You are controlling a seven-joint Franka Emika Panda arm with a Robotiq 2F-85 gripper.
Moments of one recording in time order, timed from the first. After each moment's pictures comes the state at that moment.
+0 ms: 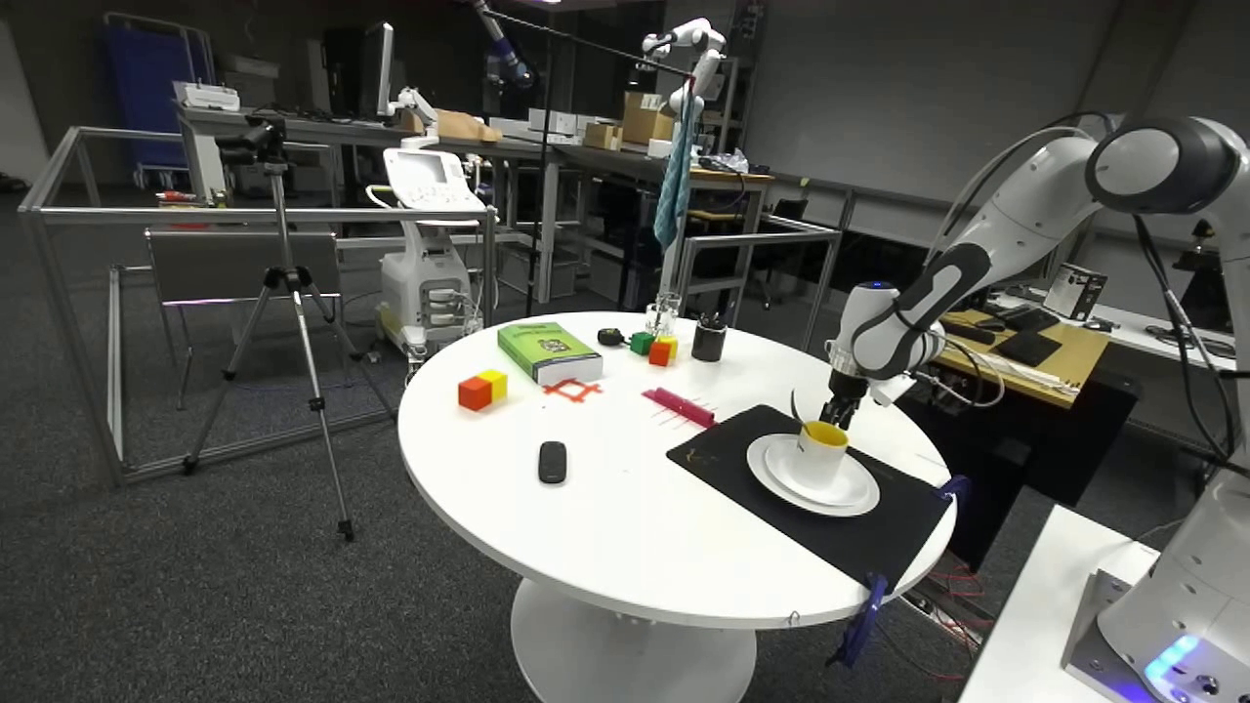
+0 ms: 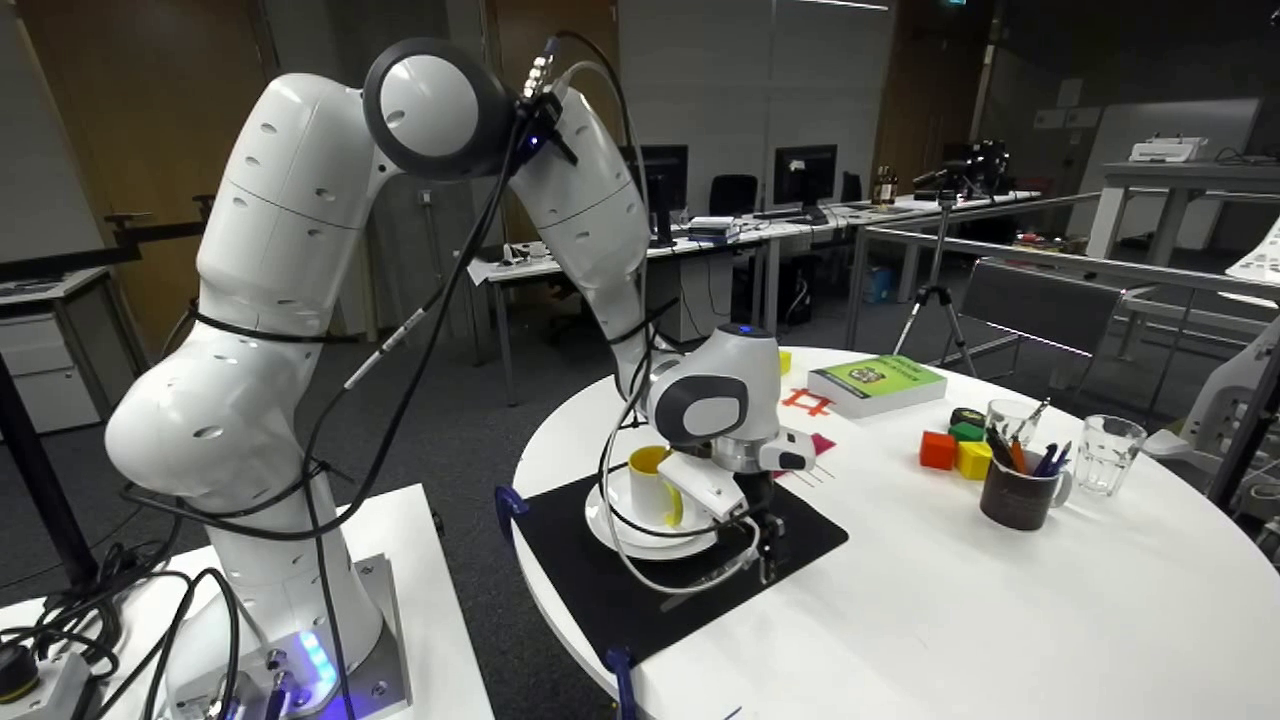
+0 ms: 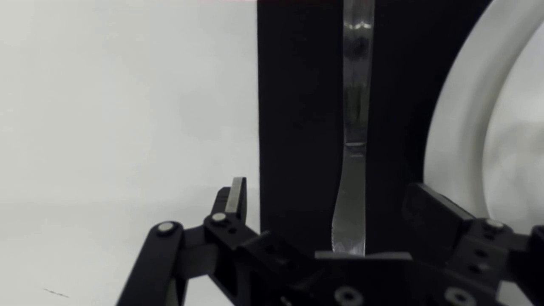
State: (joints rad) arm -0.19 0.52 -0.06 -2.20 -0.12 2.75 -0.18
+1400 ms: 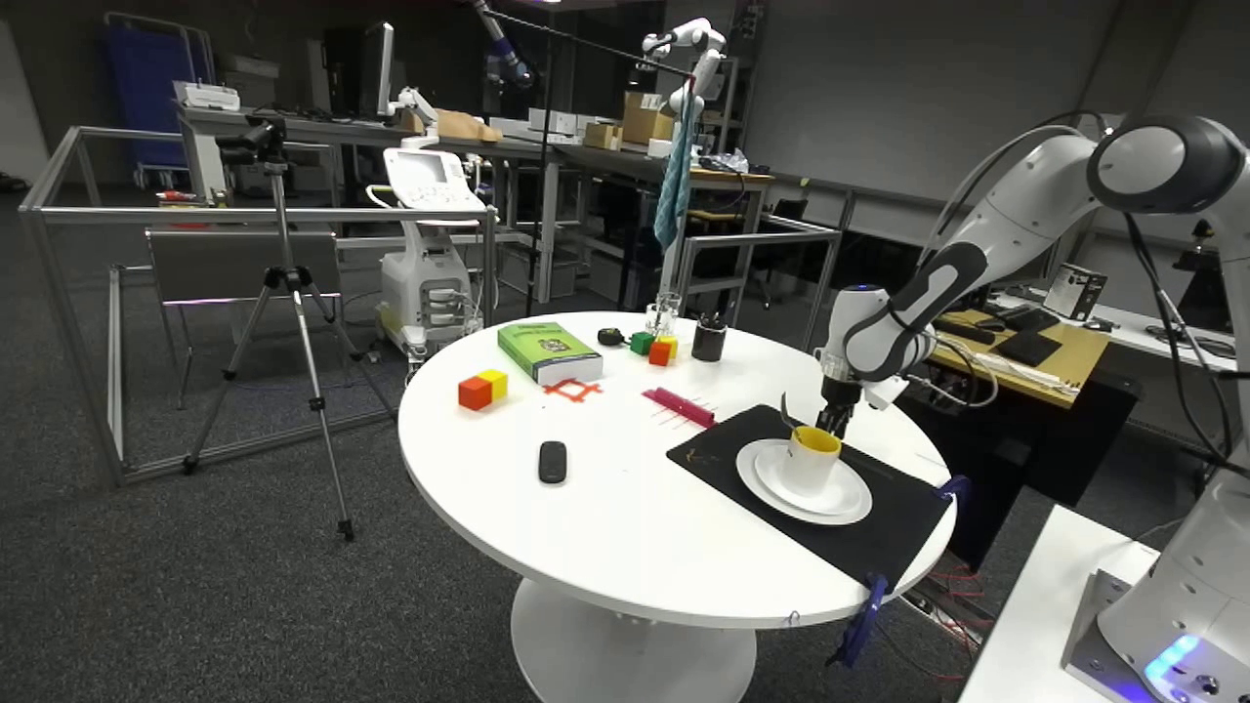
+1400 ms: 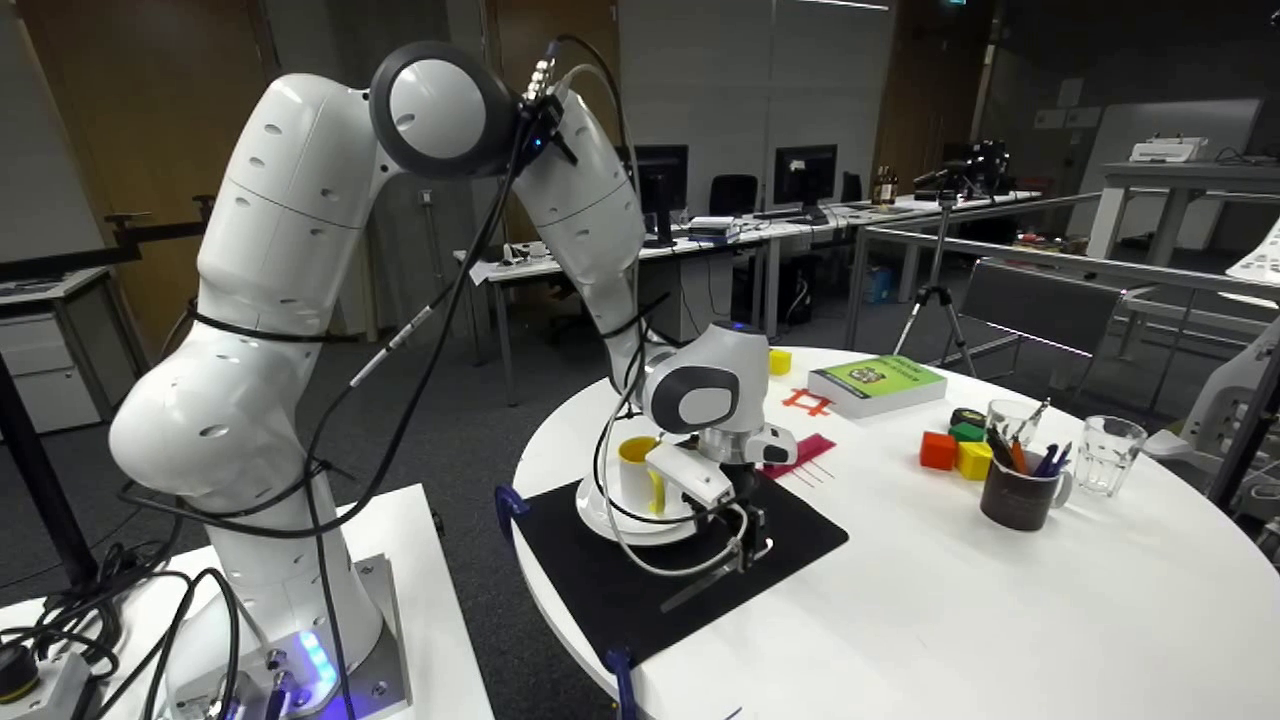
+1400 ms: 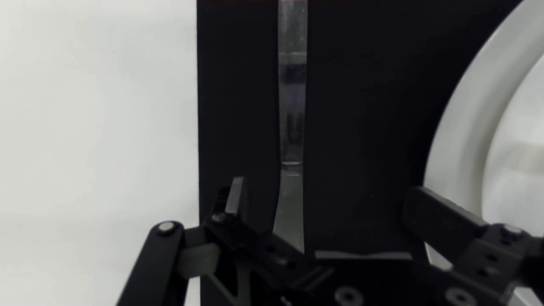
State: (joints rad) arm -0.16 0.52 -0.03 -2.20 -0.12 2.66 -0.18
